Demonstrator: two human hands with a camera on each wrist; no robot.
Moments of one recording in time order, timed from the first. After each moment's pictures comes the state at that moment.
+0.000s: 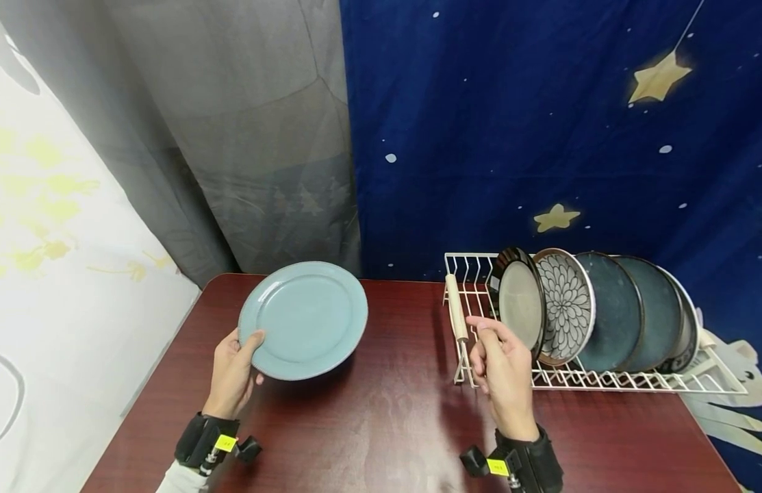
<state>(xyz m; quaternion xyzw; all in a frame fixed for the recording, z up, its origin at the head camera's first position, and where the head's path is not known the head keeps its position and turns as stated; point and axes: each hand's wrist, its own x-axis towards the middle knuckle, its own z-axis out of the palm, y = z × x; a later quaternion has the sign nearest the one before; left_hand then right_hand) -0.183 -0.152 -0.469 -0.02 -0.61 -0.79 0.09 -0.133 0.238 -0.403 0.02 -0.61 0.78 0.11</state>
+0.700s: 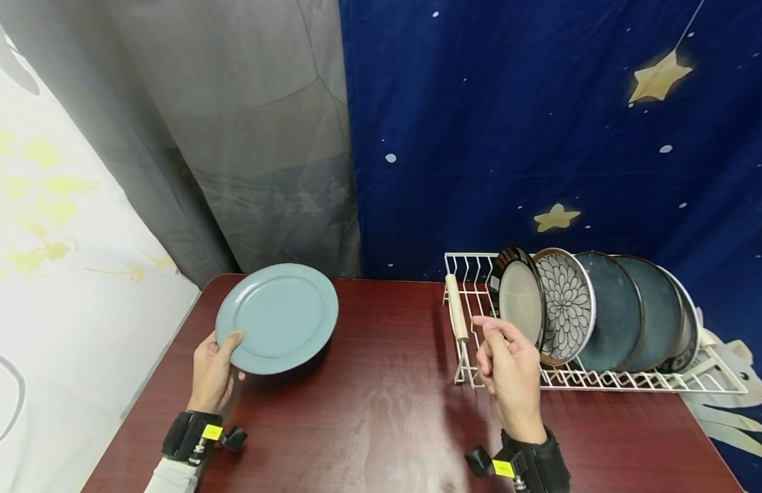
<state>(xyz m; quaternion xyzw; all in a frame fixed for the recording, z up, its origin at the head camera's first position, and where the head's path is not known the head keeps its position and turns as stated) -0.200 -0.193 -0.501 0.02 -0.60 -0.79 0.15 -0.129 0.242 -0.397 0.03 -0.61 0.78 0.15</state>
